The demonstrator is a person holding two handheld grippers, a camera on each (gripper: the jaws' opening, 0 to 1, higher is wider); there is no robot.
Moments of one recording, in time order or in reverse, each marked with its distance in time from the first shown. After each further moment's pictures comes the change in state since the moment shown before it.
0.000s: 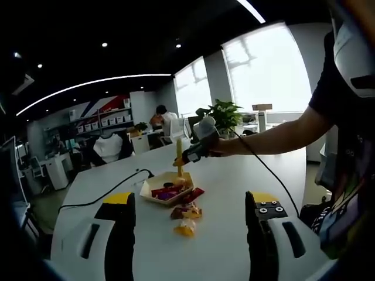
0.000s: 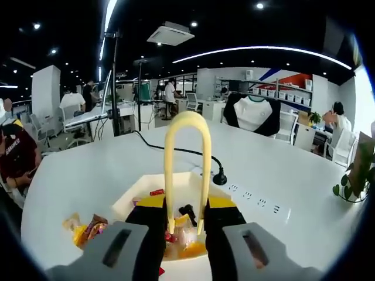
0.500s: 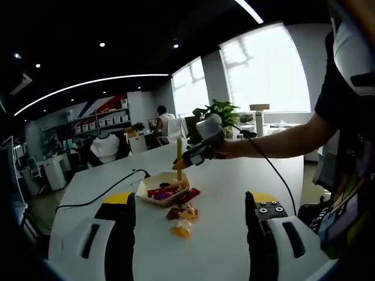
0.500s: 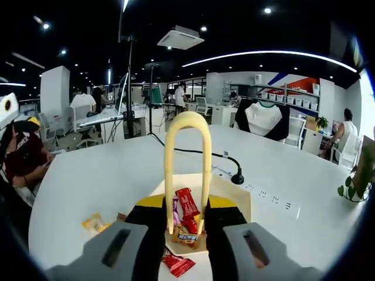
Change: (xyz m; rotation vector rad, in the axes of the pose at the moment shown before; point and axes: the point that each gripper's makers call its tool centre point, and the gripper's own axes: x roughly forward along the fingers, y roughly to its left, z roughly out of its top) left arm 0.002 -0.008 -0.001 0.001 -0.001 -0.019; right arm -0.025 0.055 -0.005 -0.024 -0.034 0.056
